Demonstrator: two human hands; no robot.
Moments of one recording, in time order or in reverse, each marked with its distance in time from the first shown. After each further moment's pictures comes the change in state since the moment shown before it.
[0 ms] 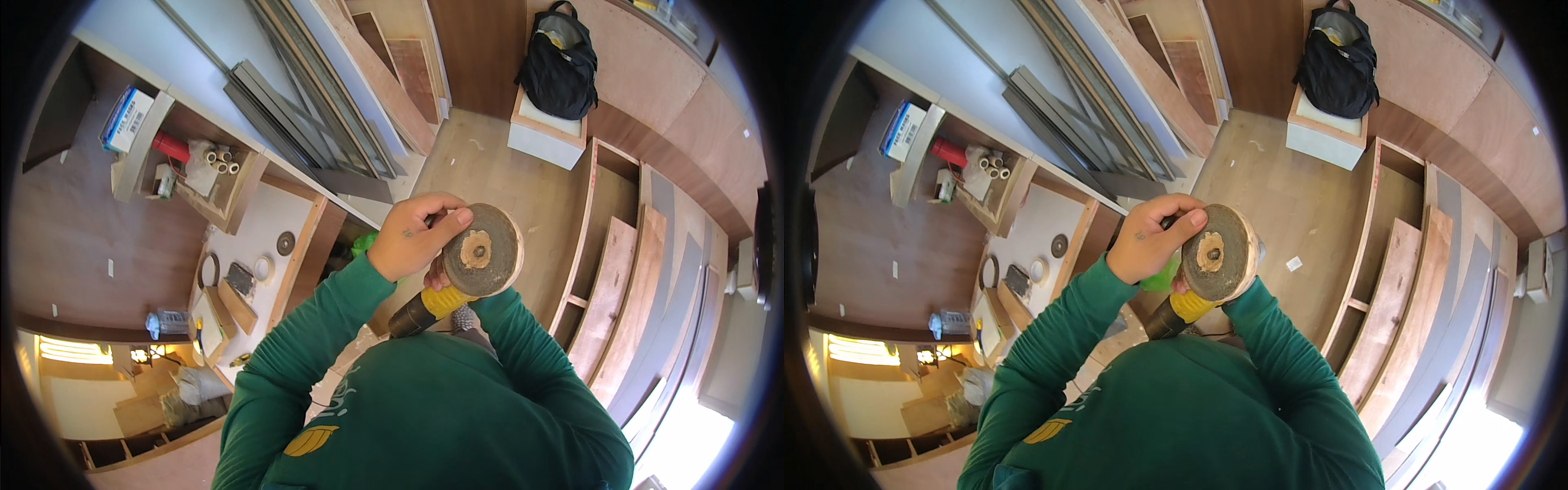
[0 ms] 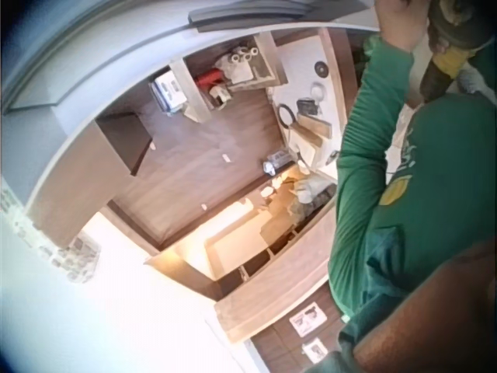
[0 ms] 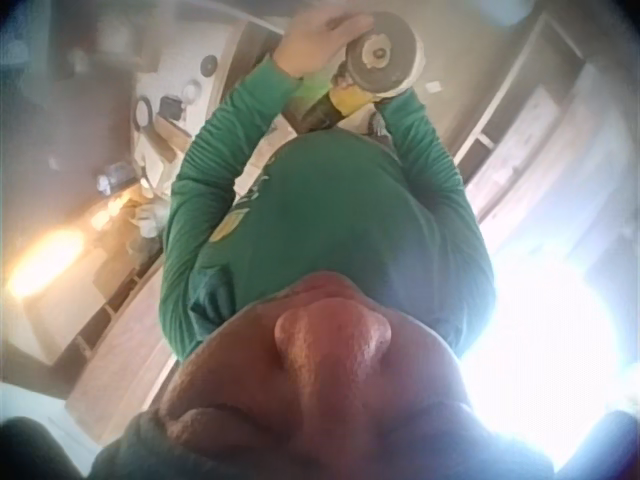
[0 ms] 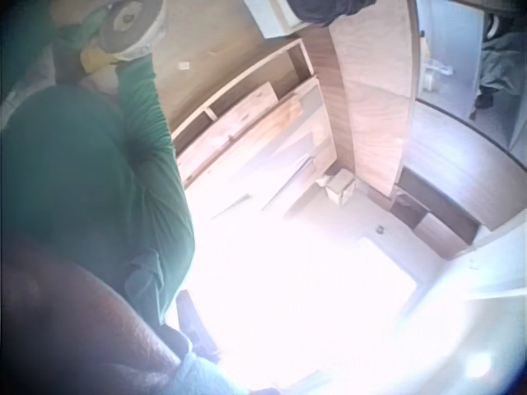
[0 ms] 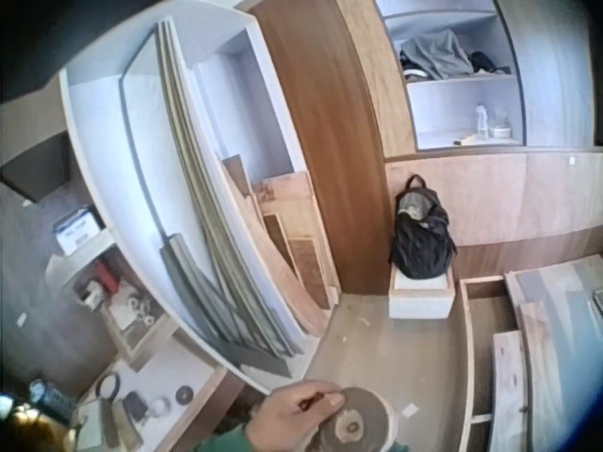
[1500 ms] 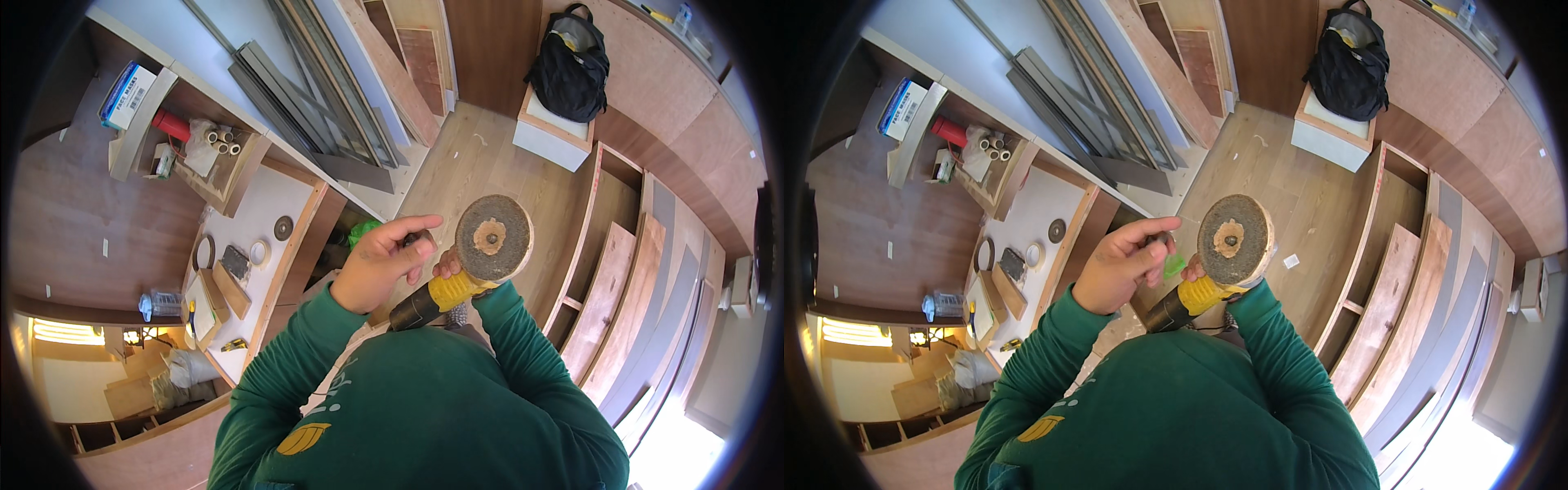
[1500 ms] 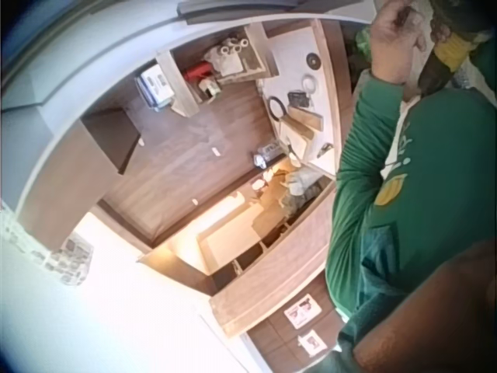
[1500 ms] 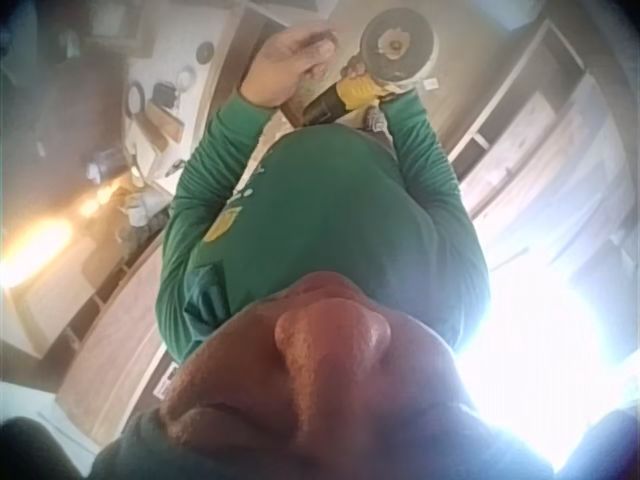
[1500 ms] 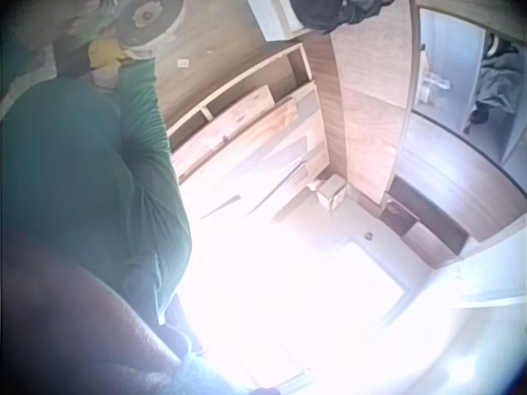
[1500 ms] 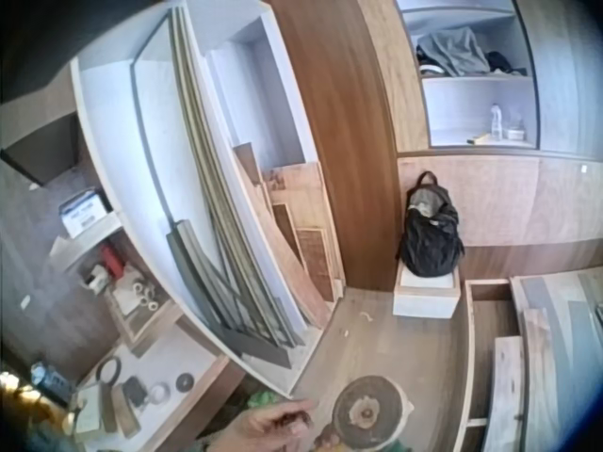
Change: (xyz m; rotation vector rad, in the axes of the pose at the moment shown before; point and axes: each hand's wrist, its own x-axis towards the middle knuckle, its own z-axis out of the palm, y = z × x) left_hand -0.065 -0.004 -0.015 -0.532 0.037 -0.216; right_hand -0.012 0.008 -0.053 -0.165 -0.134 -0.037
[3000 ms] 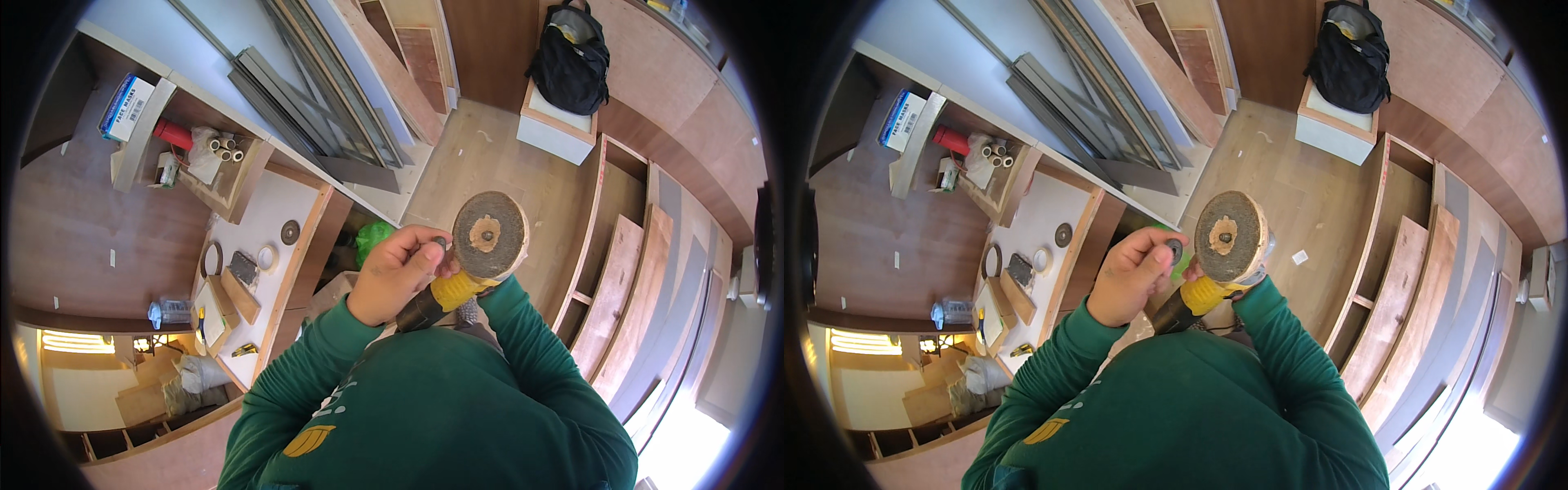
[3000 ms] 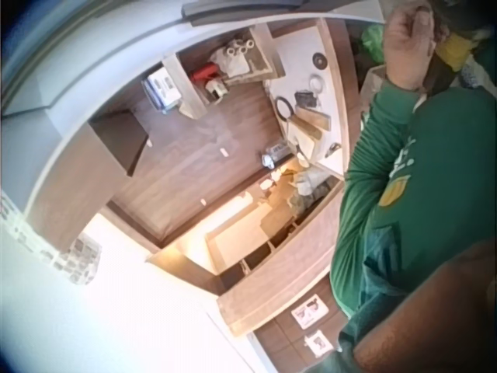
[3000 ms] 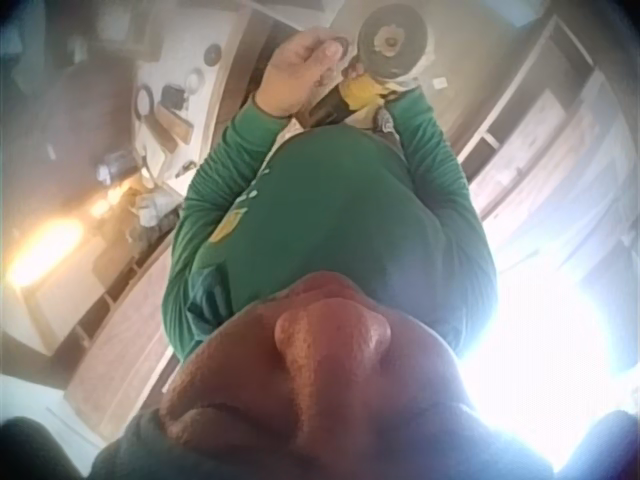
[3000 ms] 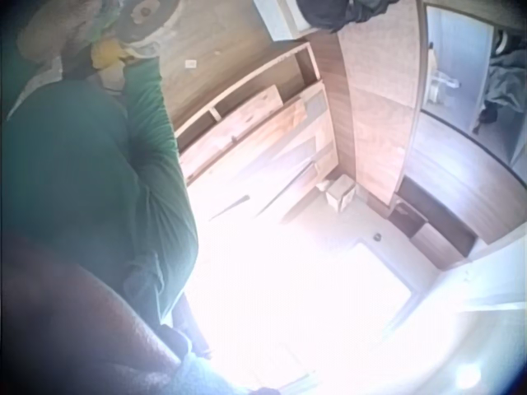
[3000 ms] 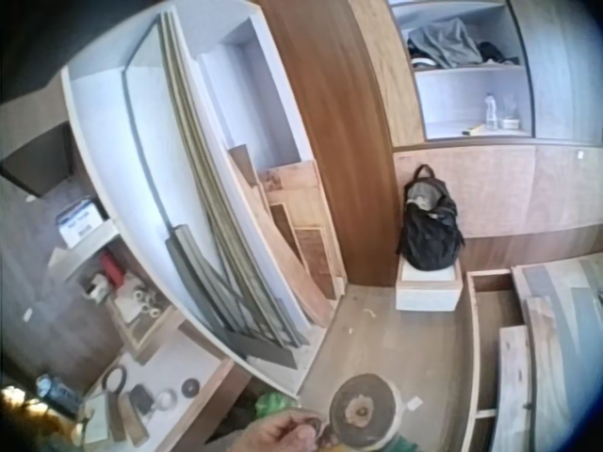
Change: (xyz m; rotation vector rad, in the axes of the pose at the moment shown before) left_hand -0.003 -0.011 0.004 -0.026 -0.039 0.073; right_hand 0.011 -0.009 0.026 -0.066 0.139 0.089
